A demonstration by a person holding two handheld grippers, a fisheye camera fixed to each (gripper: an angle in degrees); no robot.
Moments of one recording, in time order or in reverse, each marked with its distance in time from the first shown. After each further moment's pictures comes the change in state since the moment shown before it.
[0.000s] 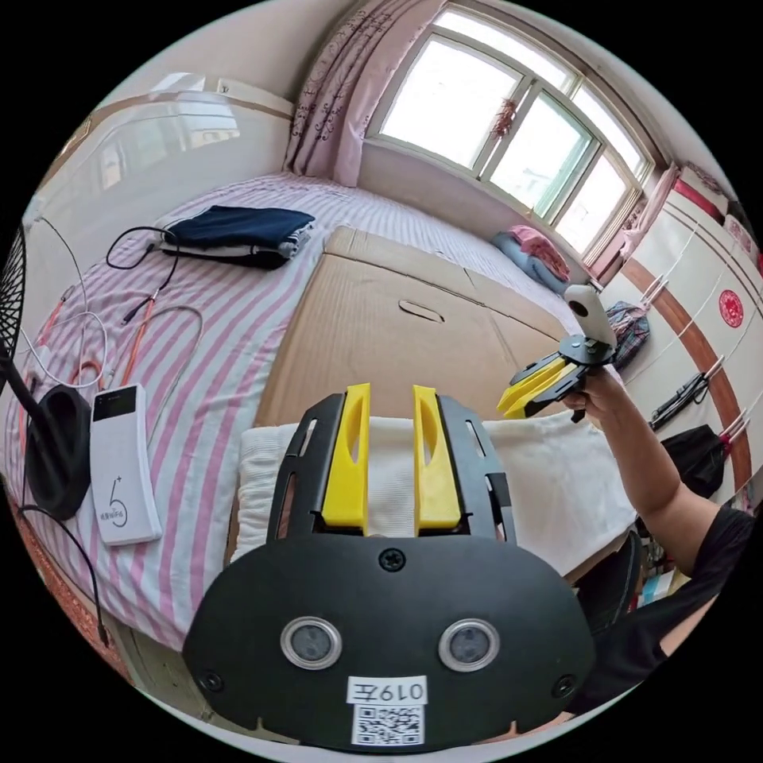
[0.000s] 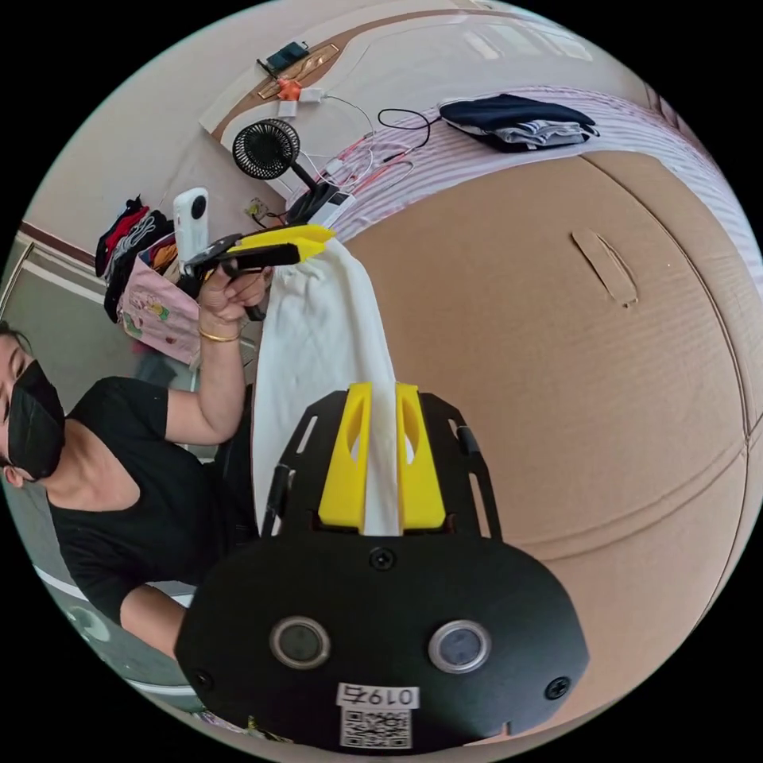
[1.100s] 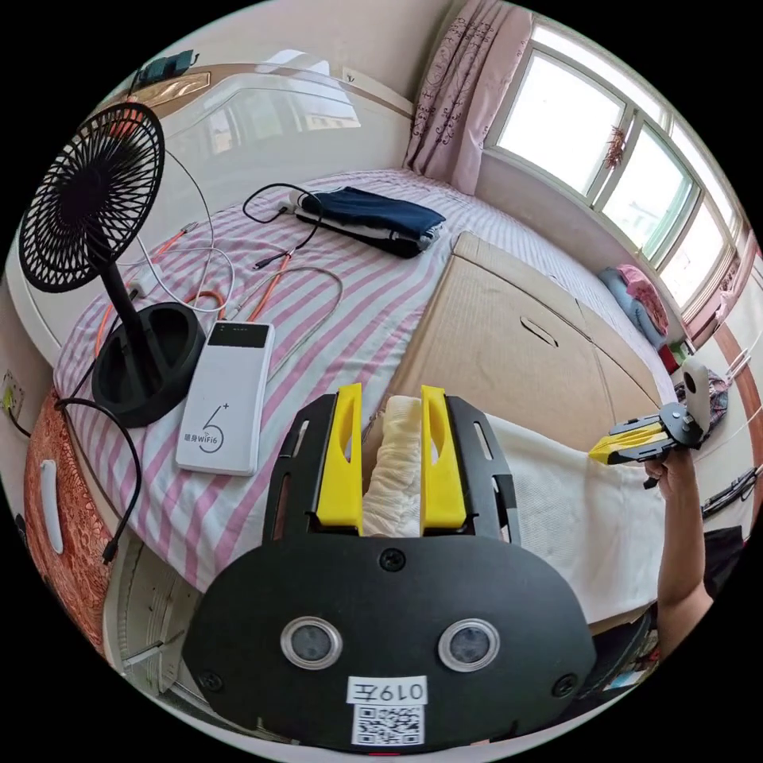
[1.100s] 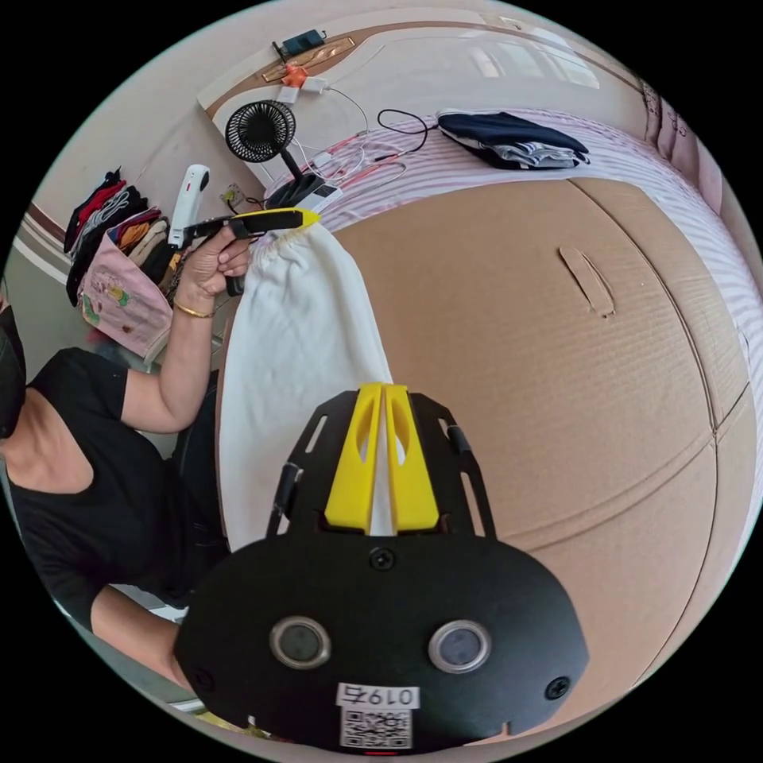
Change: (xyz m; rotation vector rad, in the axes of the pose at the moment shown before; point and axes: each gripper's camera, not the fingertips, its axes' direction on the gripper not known) left arm -0.099 0.063 -0.074 0.016 -0.272 -0.295; right arm 0.037 0.017 0.106 0.030 0.201 -0.033
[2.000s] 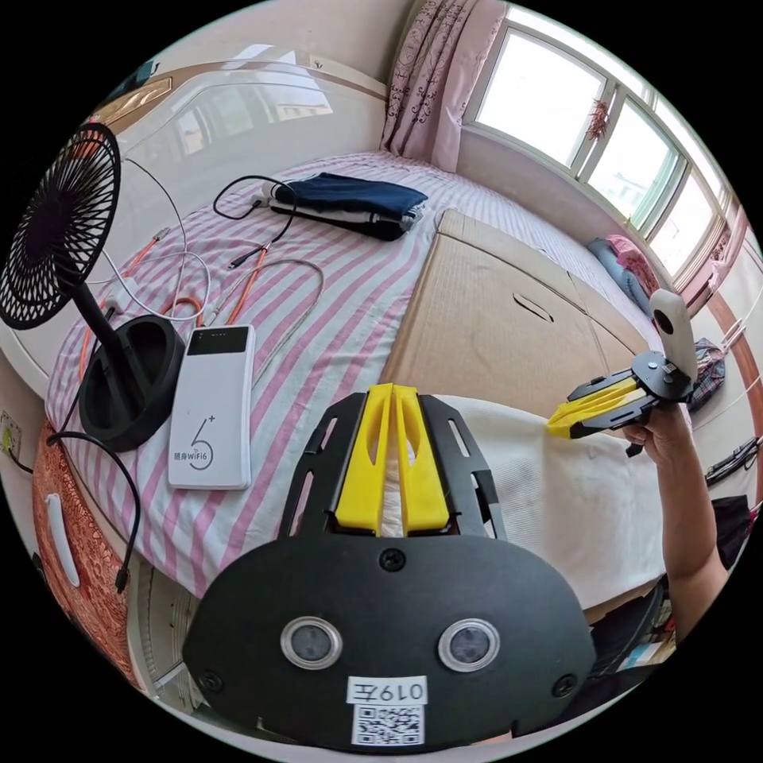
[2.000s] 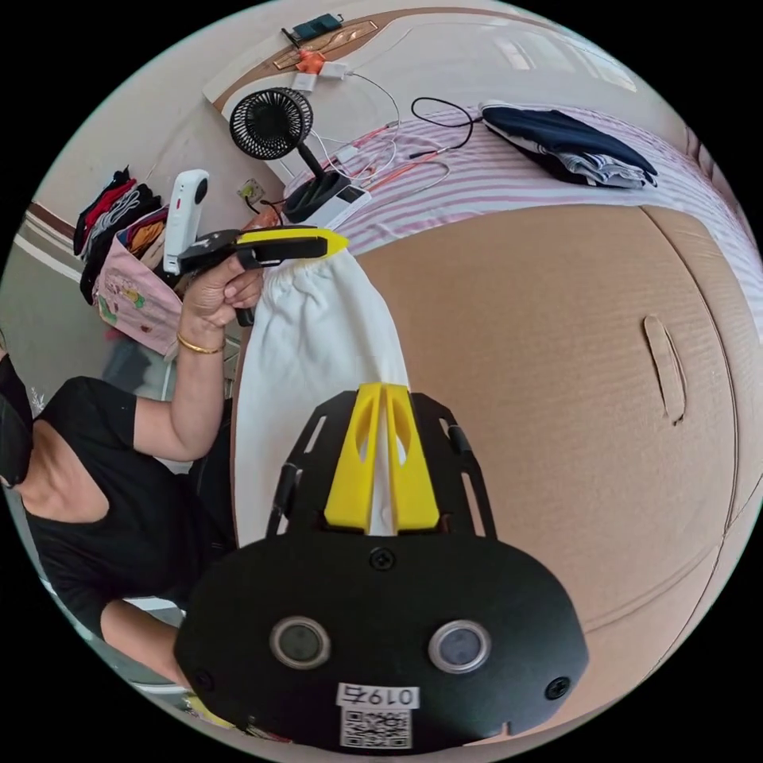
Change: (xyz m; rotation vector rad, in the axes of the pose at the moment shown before) left arm -0.023 -0.020 -0.027 -0.047 0.027 0.092; right arm -0.049 -0.014 0.121 -0.041 -0.100 -0.057
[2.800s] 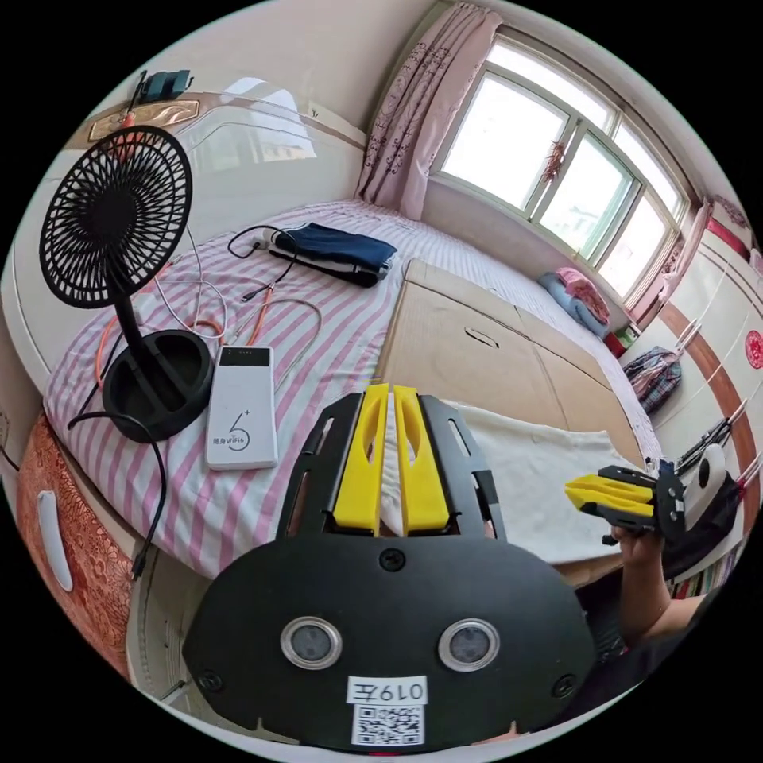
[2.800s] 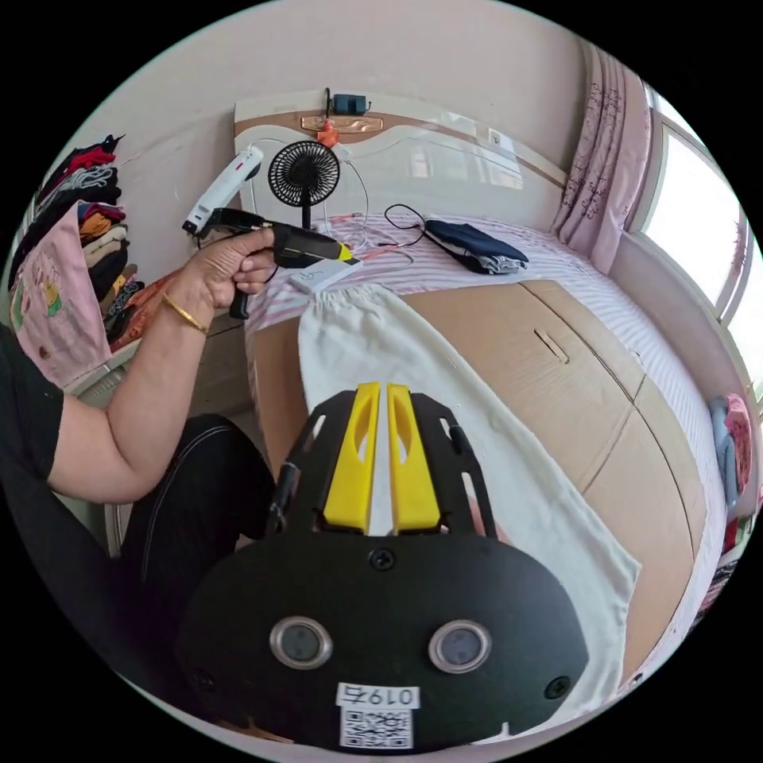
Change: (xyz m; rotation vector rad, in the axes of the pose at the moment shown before) left arm -0.054 0.011 -0.128 0.131 0.140 0.044; right arm -0.316 0.183 0.117 0.374 0.570 0.101
